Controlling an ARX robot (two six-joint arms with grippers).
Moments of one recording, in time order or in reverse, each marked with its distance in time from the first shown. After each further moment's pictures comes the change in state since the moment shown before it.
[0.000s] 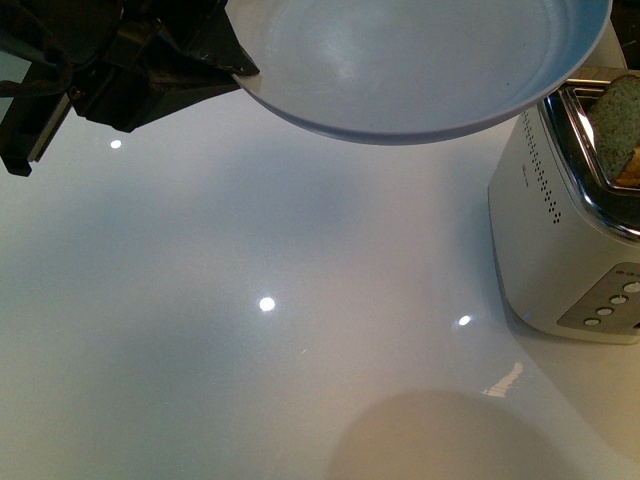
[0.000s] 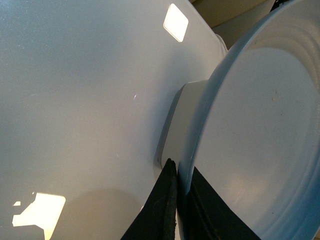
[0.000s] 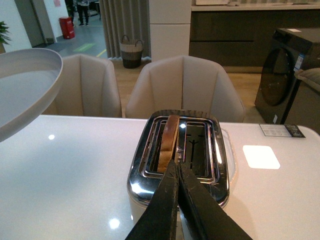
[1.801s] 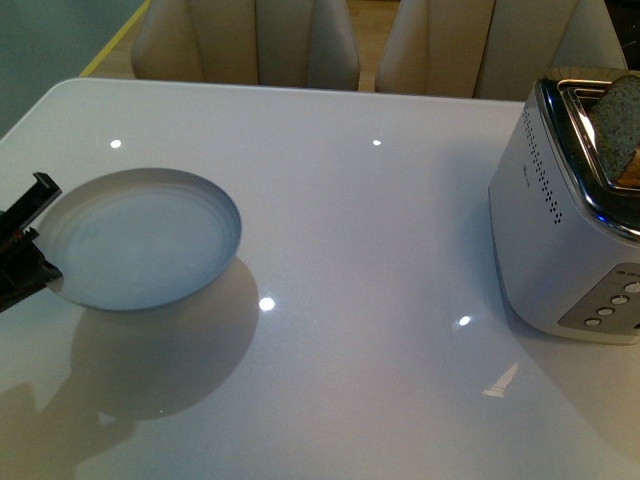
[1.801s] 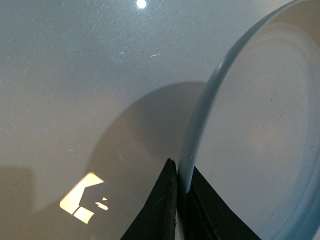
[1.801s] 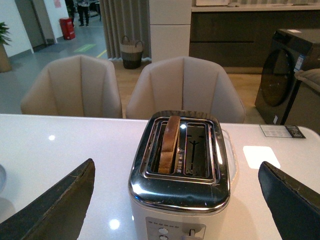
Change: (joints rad) left arm 0.499 0.504 -0.132 0.288 -0.058 0.229; right arm 0.000 -0.003 0.000 -0.002 0.000 0.003
